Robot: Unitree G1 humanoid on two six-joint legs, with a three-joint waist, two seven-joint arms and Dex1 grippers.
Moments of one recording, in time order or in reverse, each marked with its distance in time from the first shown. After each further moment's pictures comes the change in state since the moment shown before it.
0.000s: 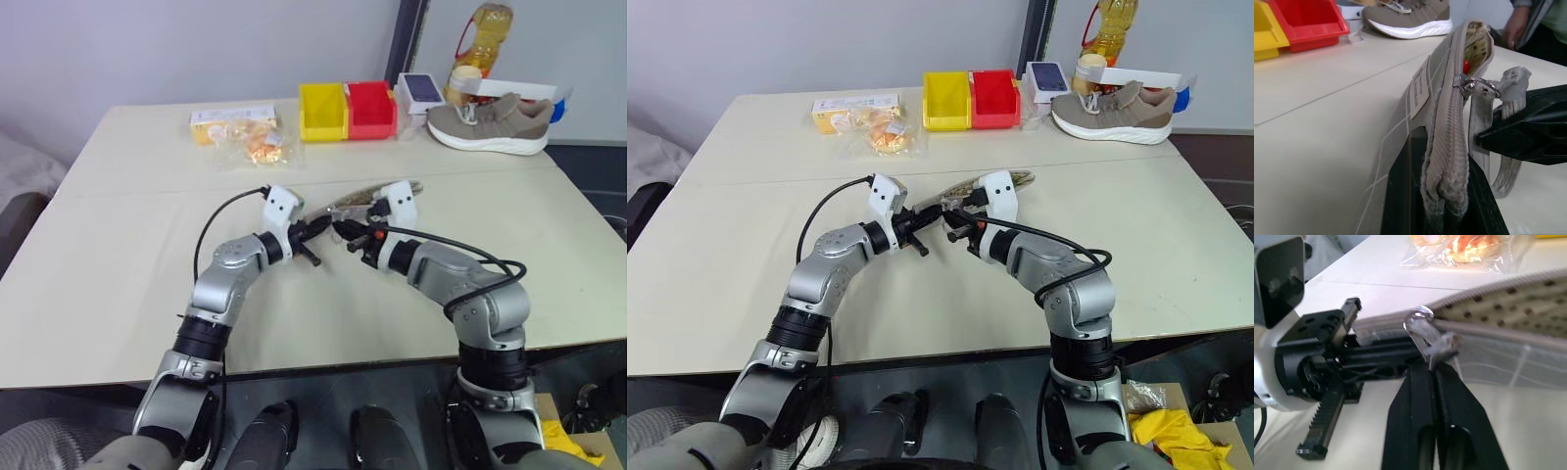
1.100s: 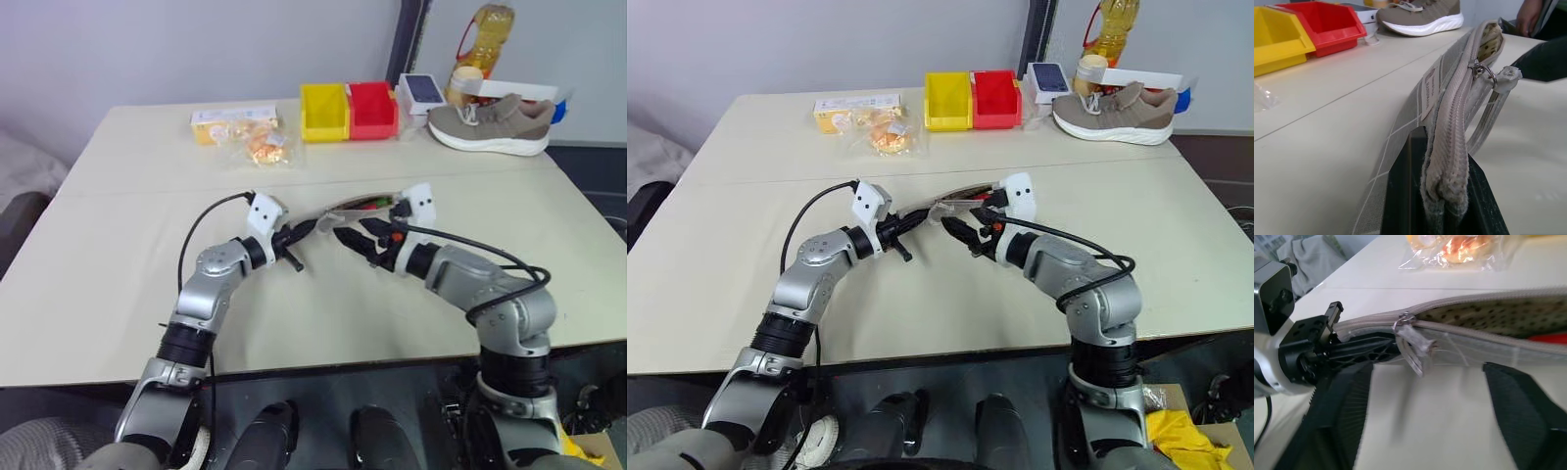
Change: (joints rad) left arm 0.049 0.078 0.000 0.021 0.017 -0.123 -0.034; right arm 0.034 -0.012 -0.060 -0.021 0.139 0.037 -0.071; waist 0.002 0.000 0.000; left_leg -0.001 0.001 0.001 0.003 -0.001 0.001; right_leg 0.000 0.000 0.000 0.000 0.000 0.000
